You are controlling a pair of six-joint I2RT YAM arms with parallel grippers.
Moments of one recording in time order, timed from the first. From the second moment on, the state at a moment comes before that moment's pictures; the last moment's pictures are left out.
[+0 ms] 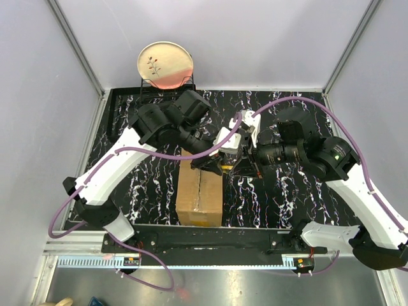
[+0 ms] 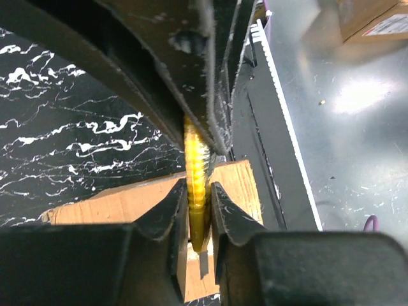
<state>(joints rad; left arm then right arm) -0.91 1.60 2.07 -1.36 0.75 0.64 0.78 1.13 1.58 -1.00 -0.57 0.04</state>
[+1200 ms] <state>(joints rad) -0.82 1.44 1.74 -0.84 1.00 0.10 0.78 0.82 1.19 -0.40 -0.46 0.21</state>
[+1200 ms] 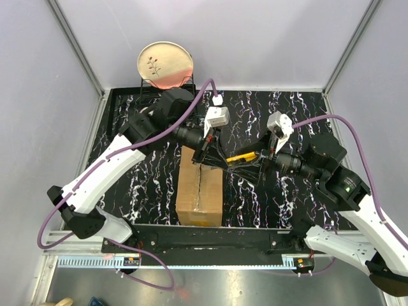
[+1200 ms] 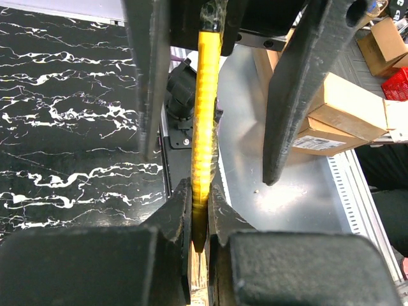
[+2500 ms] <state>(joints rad) -0.78 1.26 1.54 -1.08 0.44 1.04 0.78 0.75 0.97 -0.64 -0.19 0.61</state>
